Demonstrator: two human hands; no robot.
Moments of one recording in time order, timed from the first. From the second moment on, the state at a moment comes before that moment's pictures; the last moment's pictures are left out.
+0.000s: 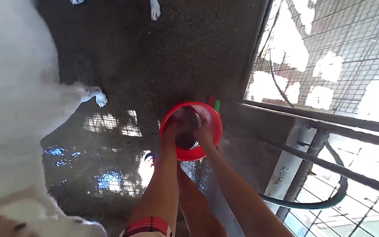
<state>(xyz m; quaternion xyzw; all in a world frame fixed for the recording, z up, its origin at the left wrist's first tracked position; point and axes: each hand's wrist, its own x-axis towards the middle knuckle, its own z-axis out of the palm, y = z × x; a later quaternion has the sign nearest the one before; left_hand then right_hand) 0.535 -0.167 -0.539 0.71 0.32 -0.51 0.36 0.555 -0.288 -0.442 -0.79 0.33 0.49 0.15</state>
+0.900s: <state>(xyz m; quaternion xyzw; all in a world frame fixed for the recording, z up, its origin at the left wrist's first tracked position) 0.689 -0.036 -0.192 0.69 0.29 -0.32 0.58 0.526 -0.401 -0.124 -0.65 0.53 0.19 0.52</state>
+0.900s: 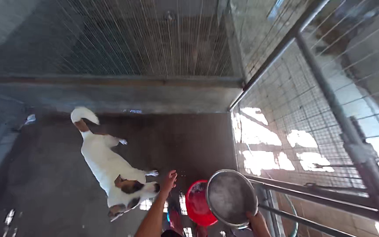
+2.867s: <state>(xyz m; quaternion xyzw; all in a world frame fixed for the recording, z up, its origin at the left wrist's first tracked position) 0.780 0.589 -0.113 0.45 0.70 -0.16 0.54 1.371 0.408 -0.097 -0.67 0.38 0.27 0.57</state>
